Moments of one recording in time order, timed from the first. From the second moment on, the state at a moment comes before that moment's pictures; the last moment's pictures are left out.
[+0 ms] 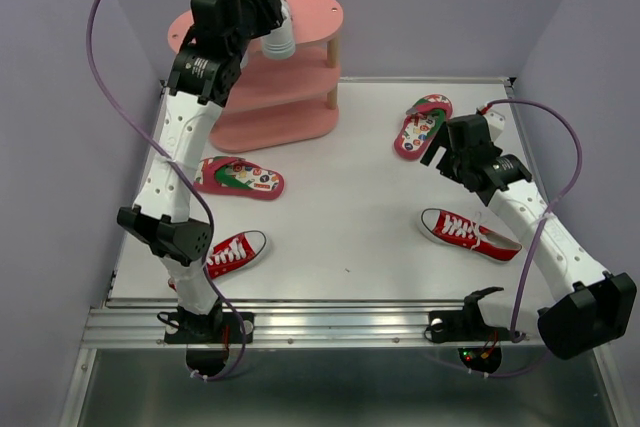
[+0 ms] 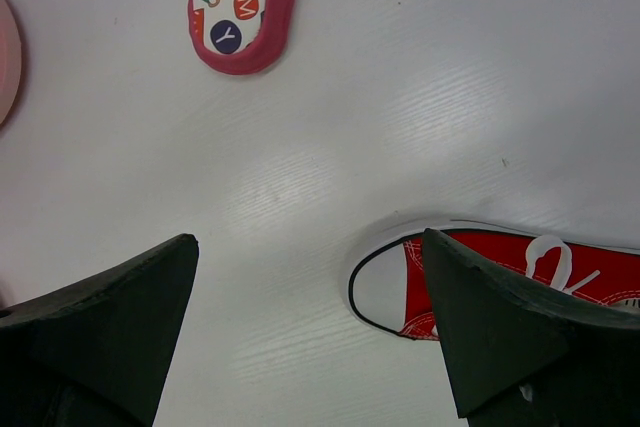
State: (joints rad) left arm -0.37 1.79 2.31 -0.55 -0.17 -0.44; right arm 0.32 1.19 1.11 -0.69 0.43 0.68
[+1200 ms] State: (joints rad) left arm -0.49 1.00 0.88 -0.64 -0.51 -0.76; right arm 0.32 1.23 1.09 -0.66 0.31 0.65
